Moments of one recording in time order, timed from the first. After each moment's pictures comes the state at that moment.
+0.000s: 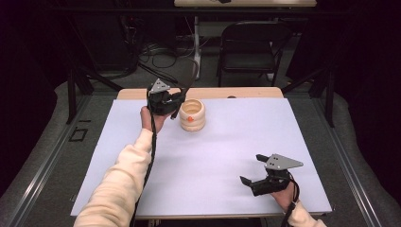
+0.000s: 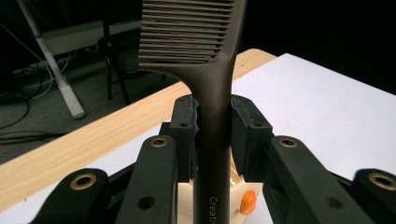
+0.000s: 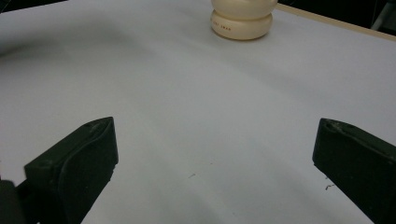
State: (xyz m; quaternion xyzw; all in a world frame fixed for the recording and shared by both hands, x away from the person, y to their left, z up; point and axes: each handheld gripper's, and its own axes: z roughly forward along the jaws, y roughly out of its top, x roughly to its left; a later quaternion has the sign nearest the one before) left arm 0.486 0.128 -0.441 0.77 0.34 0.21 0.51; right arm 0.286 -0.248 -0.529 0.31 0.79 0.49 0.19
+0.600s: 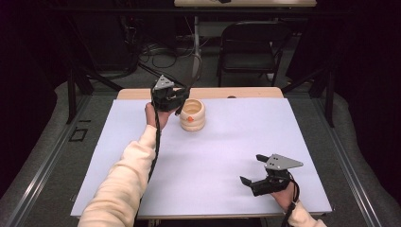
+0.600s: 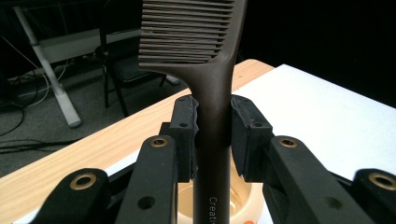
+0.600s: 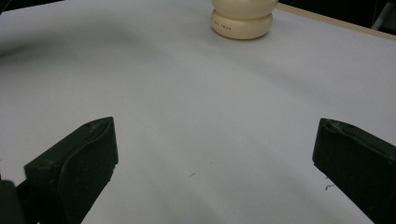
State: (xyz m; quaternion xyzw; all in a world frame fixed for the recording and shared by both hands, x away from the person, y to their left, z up) left arm 0.496 0.117 -0.437 0.76 0.34 0.21 0.52; right arm 0.286 -0.248 -0.529 0.31 0.79 0.49 0.19
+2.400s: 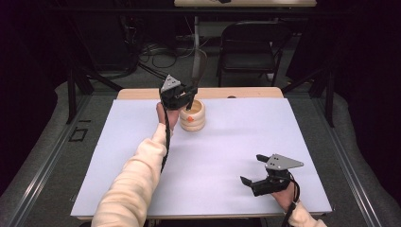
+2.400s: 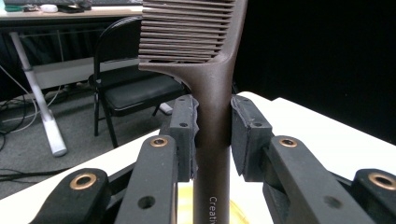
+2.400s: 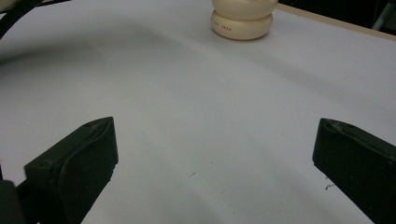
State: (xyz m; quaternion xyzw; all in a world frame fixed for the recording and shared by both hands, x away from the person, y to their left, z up) left arm 0.517 0.094 -0.460 0.71 0.33 0.21 0.58; right arm 0.286 -0.249 -0.529 0.31 0.79 0.49 0.18
